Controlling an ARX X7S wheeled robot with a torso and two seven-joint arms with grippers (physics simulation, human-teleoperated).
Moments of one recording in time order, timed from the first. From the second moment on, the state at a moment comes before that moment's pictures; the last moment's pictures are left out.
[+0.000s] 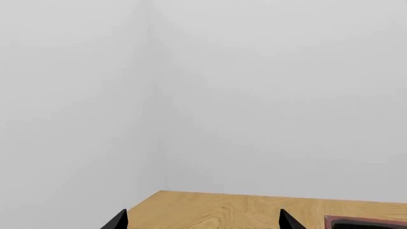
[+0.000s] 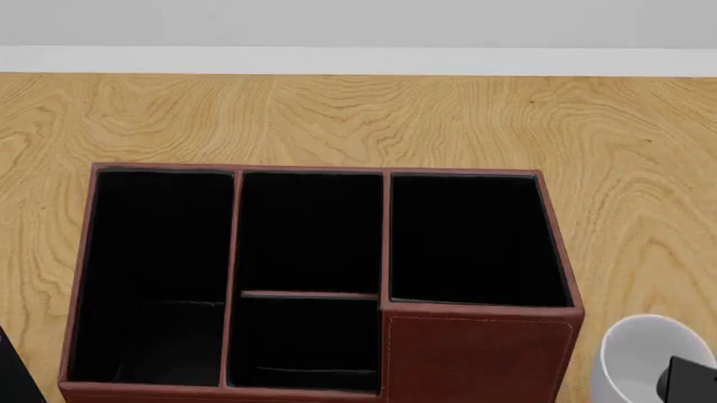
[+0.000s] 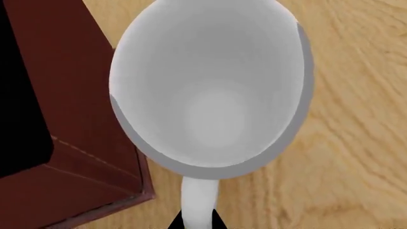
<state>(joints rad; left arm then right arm) -0.05 -0.65 0.00 0.57 -0.42 -0.31 -0.65 0.88 1.11 -1.35 -0.15 1.86 0.08 0.84</state>
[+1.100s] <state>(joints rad) -0.05 -0.65 0.01 0.57 -0.41 -0.31 -0.65 0.85 1.03 -1.37 -0.04 1.87 0.09 0.78</state>
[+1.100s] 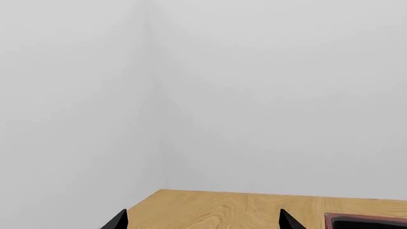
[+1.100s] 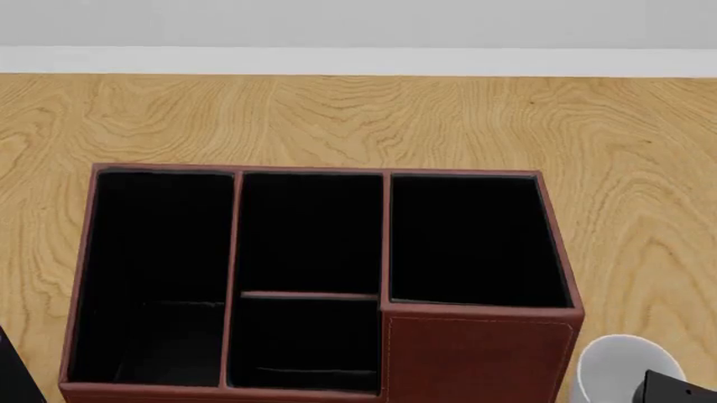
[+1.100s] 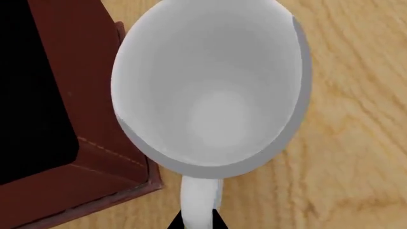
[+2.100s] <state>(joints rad) -0.07 -0.64 0.04 0.55 -0.40 -0.32 -0.66 0.79 1.01 -1.35 0.02 1.87 0.06 0.71</state>
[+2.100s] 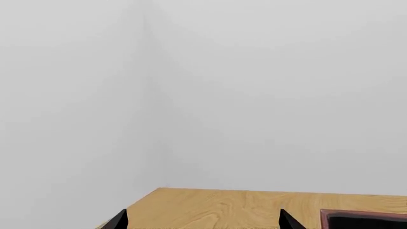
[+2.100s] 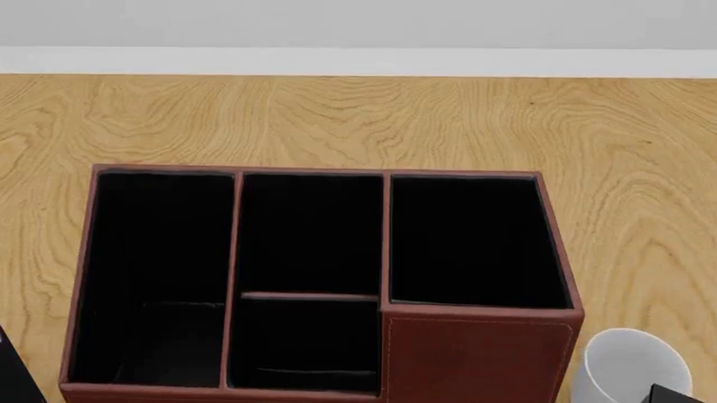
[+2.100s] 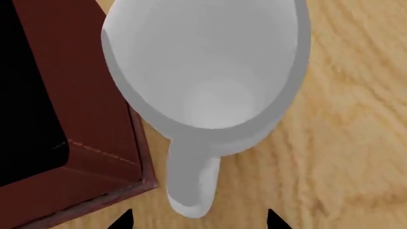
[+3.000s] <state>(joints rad) -0.01 -0.65 0.00 0.61 -0.41 -0.30 -0.67 0.66 1.29 -1.32 -0.55 1.63 -0.18 0.92</state>
